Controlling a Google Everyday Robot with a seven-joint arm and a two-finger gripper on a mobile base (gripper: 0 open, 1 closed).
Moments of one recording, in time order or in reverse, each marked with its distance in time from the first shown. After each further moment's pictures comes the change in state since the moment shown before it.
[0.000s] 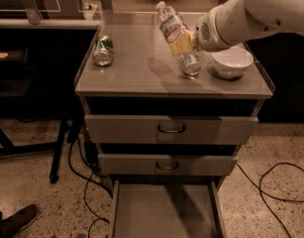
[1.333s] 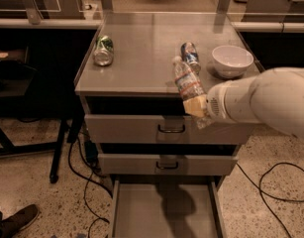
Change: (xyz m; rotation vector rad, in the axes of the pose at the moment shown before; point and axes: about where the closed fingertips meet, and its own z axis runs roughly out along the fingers) arm 0.148 0.014 -0.015 0.131 0.023 0.034
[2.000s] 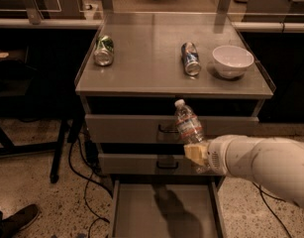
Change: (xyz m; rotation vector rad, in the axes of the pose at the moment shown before) arm 0.118 0.022 0.012 -0.034 0.046 0.091
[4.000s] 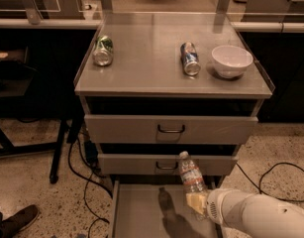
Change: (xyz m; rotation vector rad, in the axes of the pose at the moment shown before) arm 0.156 -0.010 0.066 -0.022 0.149 0.126
